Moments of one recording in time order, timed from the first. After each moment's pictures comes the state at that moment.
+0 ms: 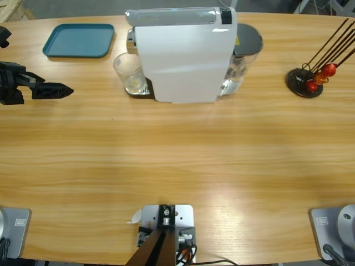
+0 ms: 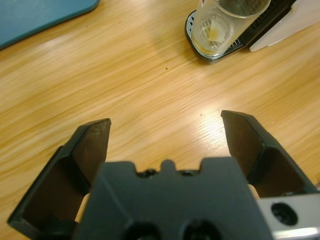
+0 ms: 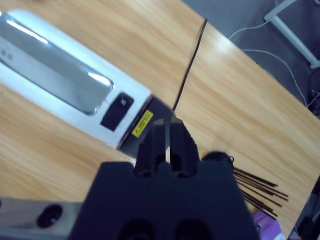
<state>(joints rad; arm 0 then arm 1) -0.49 1.32 -0.77 0.30 -0.04 -0.07 0.67 1.79 -2.01 1.20 -0.21 -0.04</state>
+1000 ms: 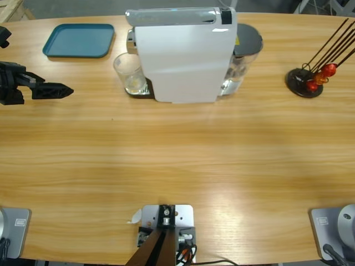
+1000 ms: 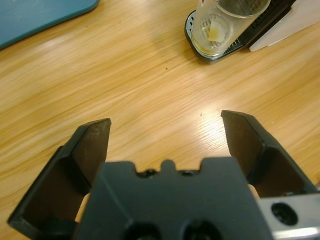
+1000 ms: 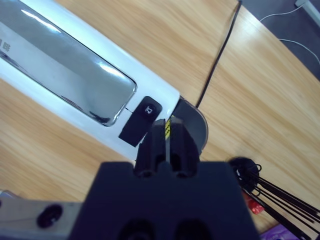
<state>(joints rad) -0.49 1.32 -0.77 0.30 -0.04 -0.07 0.67 1.88 -2.01 1.17 -0.11 -0.03</state>
